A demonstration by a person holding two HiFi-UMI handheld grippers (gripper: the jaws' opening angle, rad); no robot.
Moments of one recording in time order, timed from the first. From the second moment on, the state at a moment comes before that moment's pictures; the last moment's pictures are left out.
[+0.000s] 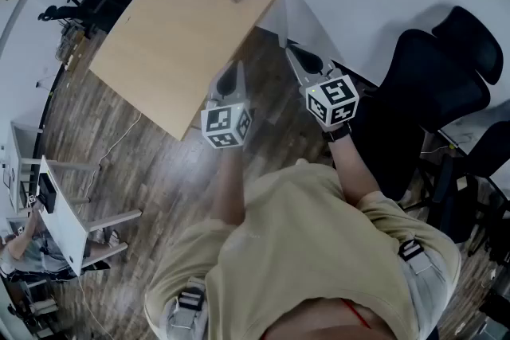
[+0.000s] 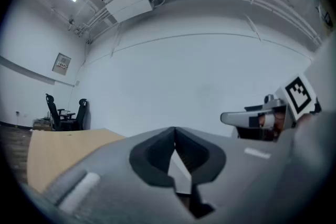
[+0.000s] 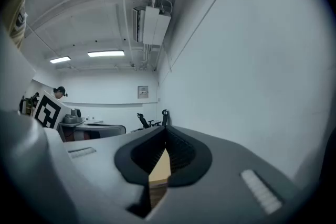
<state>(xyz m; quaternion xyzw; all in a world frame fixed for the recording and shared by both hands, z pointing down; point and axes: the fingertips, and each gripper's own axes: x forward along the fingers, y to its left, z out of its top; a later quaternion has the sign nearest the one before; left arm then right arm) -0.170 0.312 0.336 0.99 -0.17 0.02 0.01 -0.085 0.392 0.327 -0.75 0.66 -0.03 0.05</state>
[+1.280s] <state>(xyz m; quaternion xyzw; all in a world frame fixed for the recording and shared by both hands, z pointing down) 0.007 0.190 0.361 0.99 -0.13 0.03 0.04 0.069 0.267 0.363 -0.75 0.65 -0.10 0.06</state>
